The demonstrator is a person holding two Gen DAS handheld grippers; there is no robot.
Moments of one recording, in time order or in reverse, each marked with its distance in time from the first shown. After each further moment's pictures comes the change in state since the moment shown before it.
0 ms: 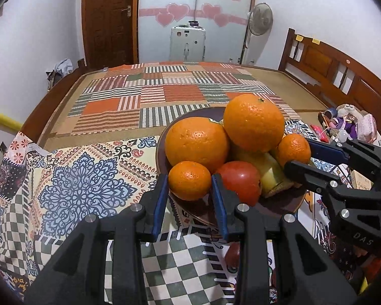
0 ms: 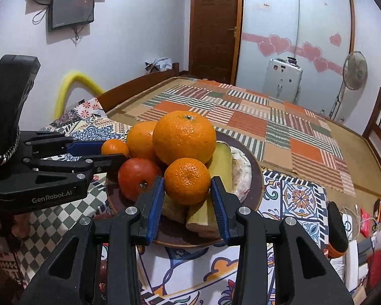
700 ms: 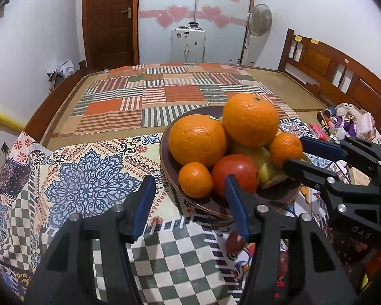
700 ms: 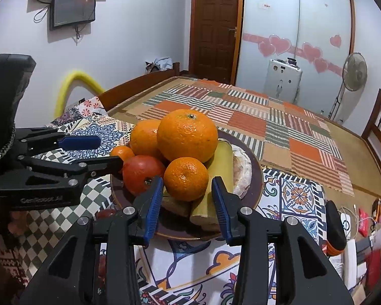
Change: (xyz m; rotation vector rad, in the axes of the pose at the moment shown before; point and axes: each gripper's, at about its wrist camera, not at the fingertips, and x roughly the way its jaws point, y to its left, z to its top) left arm -0.022 0.001 -0.011 0.013 -0.011 0.006; right arm -0.005 0.004 -0.001 -0.001 0.000 -0.002
